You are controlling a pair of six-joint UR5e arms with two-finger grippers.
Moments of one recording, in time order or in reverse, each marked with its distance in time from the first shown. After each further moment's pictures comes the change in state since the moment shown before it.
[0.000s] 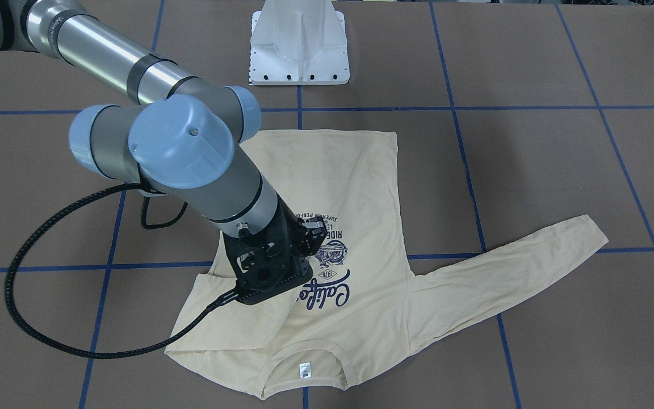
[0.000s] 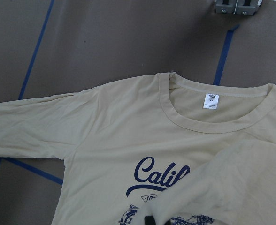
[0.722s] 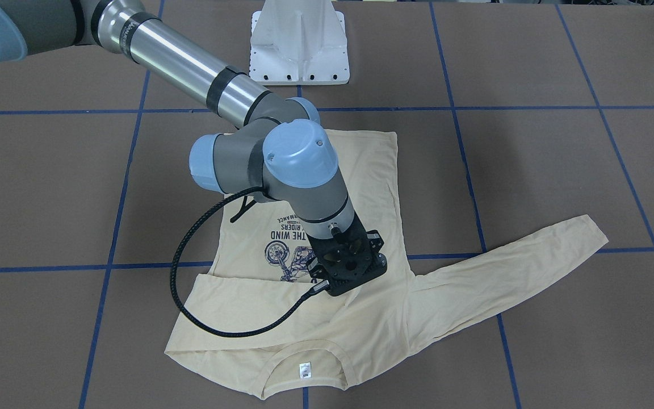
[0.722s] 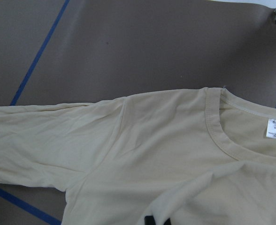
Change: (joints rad) left arm 0.000 -0.004 0.018 -0.004 0.000 0.000; right arm -0.156 0.121 -0.233 0.197 -0.300 0.020
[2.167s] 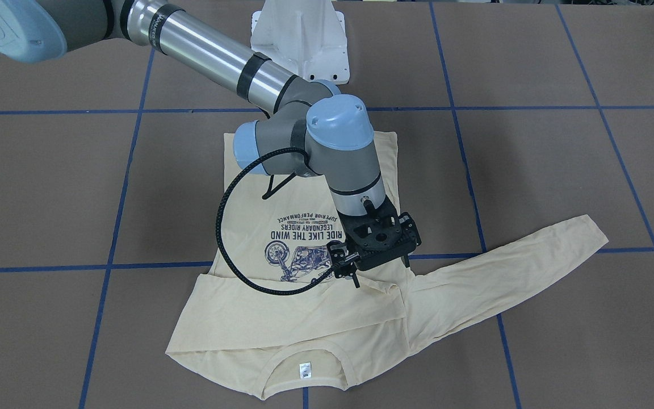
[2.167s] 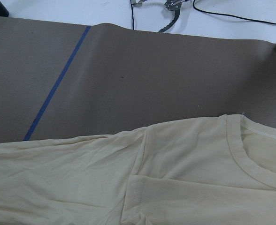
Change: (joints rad) left arm 0.004 -0.037 0.047 -0.004 -0.001 -0.040; right arm -0.062 0.028 -0.010 0.060 -0.189 0.103
